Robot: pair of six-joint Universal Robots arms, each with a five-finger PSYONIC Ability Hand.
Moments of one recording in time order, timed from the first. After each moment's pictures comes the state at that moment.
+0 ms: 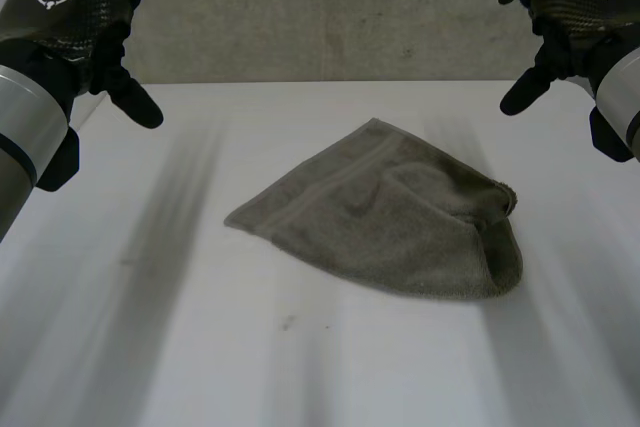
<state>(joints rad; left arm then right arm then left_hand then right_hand) 4.27 -1.55 -1.40 3.04 -1.69 3.25 1.90 -1.45 1.28 0.13 1.54 2.98 0.18 0.16 0.17 0.17 0.03 0.25 0.25 0.22 0.23 0.06</state>
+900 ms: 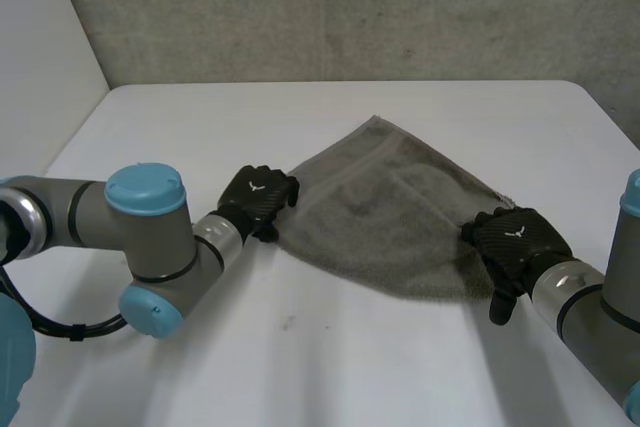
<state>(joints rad) 4.24 -2.36 -1.34 3.46 -1.35 3.41 1.88 -1.32 1.83 0.00 1.52 2.67 0.72 0.72 0.72 0.72 0.54 0.25 0.25 0.22 0.23 0.06</state>
